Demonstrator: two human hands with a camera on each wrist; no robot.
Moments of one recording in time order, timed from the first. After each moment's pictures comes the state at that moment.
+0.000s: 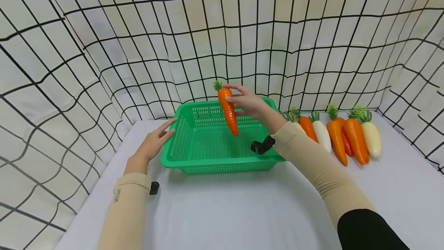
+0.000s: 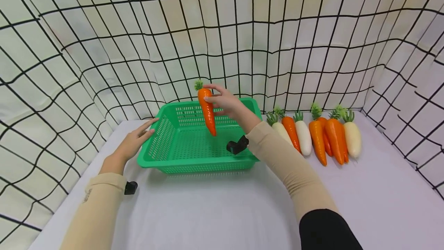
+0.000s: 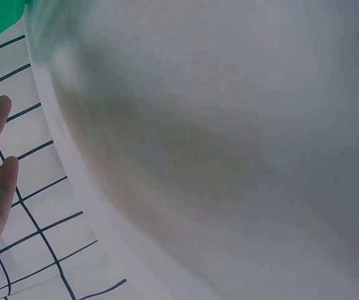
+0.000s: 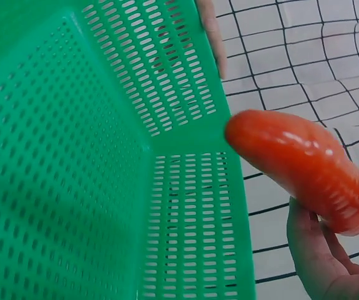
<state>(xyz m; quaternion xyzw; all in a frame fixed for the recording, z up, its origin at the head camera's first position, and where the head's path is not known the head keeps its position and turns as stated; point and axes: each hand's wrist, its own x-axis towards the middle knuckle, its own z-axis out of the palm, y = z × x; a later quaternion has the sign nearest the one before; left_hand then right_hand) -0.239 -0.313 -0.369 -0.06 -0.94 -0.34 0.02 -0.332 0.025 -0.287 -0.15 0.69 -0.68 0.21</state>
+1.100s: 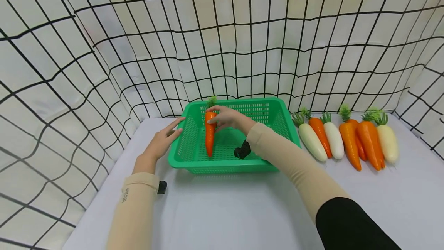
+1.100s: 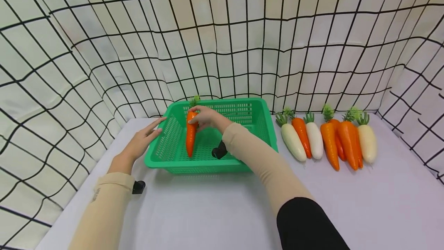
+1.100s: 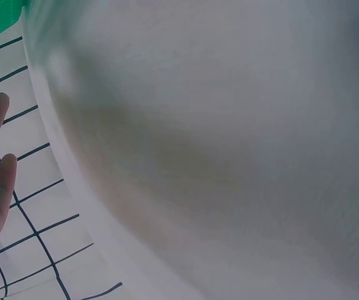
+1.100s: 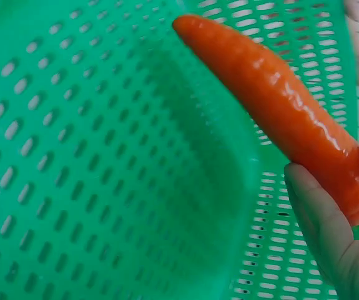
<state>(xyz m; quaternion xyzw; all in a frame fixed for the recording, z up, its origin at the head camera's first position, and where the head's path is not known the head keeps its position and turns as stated) -0.242 -0.316 -0.376 -0.06 -0.93 -0.36 0.02 -0.352 -0.066 -0.338 -0.15 0.72 -0.59 0.33</state>
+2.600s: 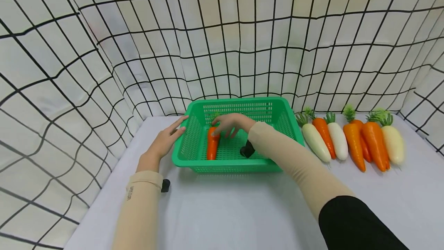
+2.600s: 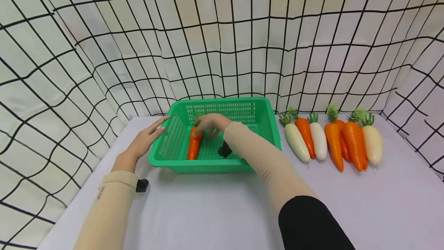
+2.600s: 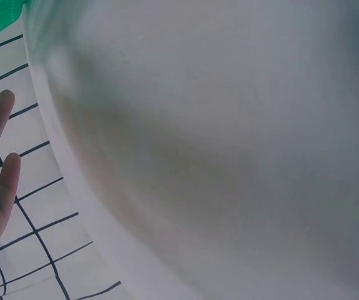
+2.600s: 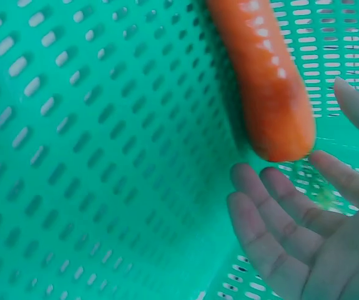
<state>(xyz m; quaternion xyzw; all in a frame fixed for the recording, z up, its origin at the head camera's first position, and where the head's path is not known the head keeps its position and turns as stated) -0.241 -0.316 -0.375 -0.05 -0.93 -0.36 0.01 -0.341 -0.062 -0.334 -0.24 0.85 -0.30 0.37</state>
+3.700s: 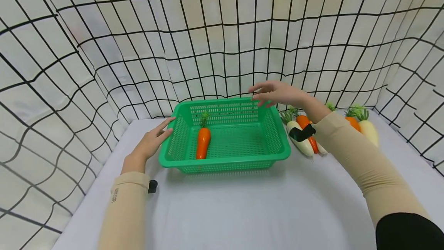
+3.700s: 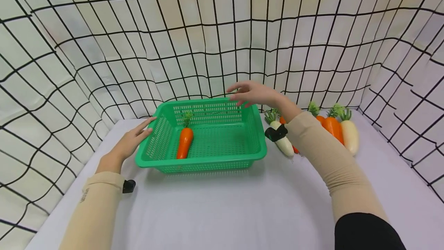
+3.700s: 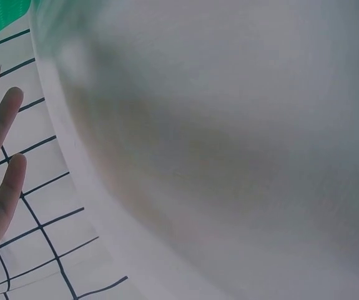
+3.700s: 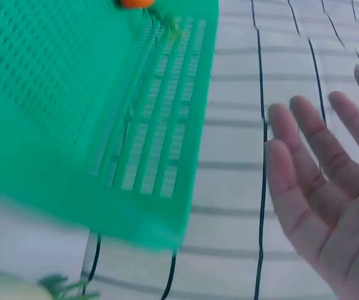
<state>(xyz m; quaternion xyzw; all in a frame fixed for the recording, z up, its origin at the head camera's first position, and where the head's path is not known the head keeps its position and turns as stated) -0.241 -0.314 -0.366 -0.08 -0.94 -0.33 -0.01 -0.330 0.127 -0.254 -0.29 0.84 -0.42 0.17</state>
